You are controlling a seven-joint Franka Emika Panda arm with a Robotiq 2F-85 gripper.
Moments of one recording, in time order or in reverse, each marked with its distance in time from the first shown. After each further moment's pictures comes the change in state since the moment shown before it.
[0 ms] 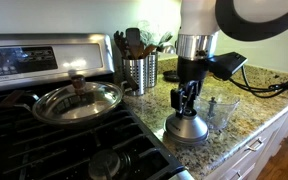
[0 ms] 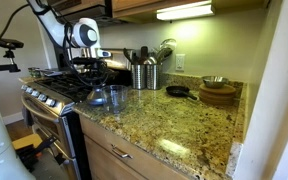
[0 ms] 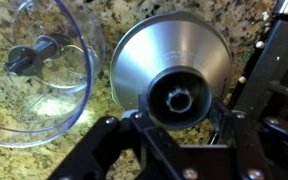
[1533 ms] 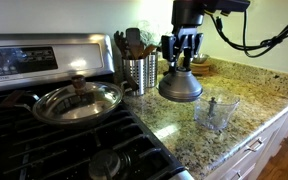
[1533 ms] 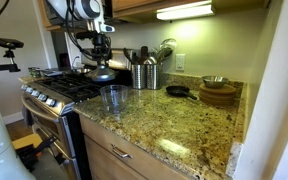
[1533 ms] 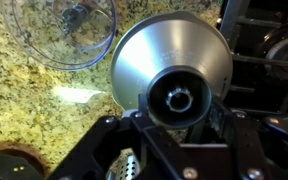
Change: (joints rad) arm -0.020 -0.100 -0.021 0.219 0.035 -0.275 0.077
